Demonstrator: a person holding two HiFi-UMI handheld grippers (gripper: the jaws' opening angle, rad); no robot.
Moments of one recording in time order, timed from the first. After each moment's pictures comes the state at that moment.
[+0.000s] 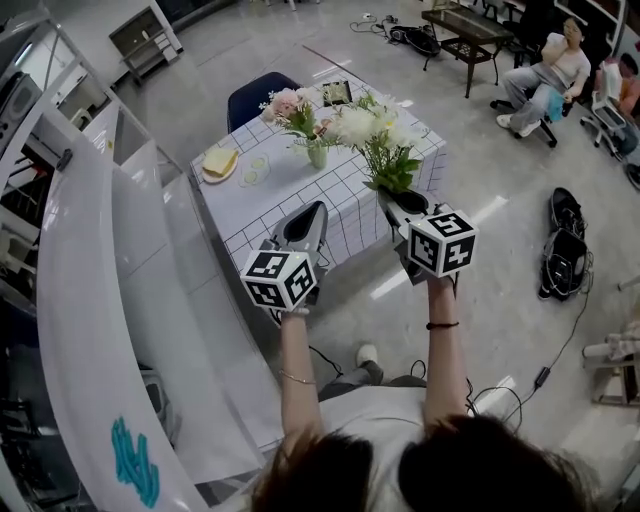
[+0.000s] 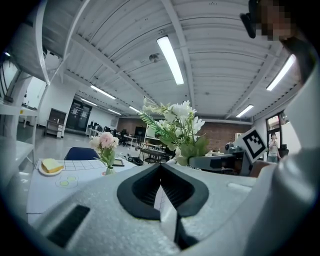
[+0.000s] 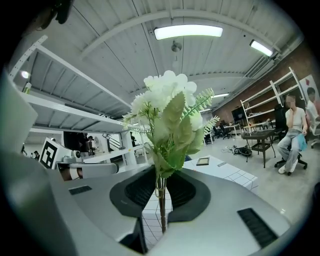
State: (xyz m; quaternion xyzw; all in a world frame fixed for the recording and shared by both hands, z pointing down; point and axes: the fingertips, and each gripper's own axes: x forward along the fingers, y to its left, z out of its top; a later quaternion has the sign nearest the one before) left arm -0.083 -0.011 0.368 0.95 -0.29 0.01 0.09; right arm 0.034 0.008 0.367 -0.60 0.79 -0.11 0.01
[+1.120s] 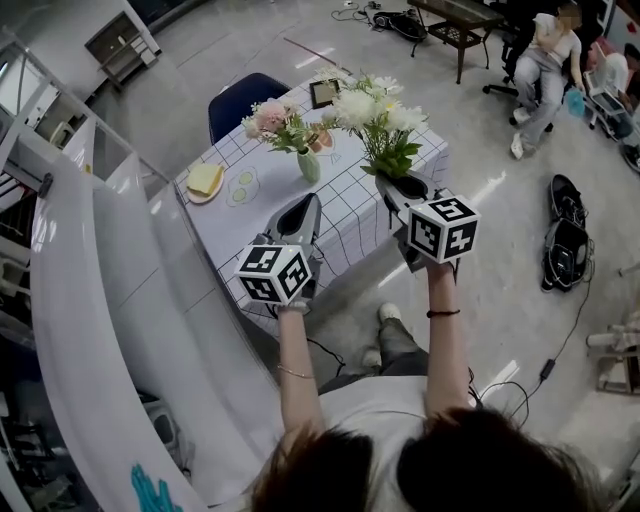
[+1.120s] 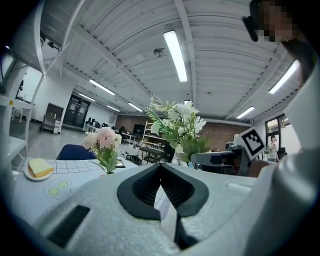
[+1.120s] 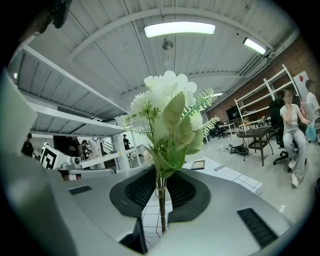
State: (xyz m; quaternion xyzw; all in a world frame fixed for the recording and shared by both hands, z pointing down) left arm -0.054 -0.111 0.383 0.96 -0.27 0.02 0.11; right arm 0.073 -0.087 0.373 -0.62 0.78 -0.13 0.03
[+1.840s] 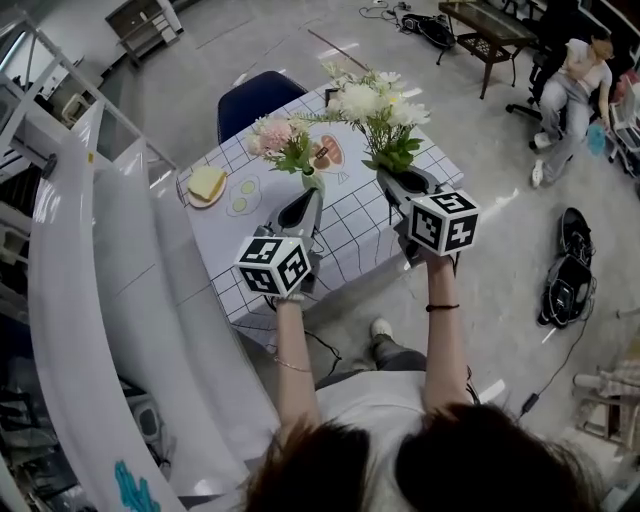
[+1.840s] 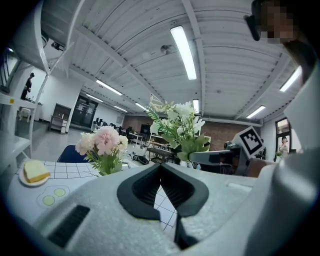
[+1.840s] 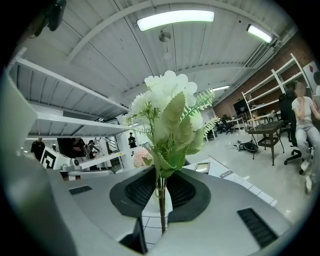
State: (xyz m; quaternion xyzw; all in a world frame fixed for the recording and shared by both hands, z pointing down) left arm -0.014 -0.190 0.382 0.94 -0.31 0.02 0.12; right arm 0.115 -0.181 0.370 -0.58 0.80 -0.14 0.02
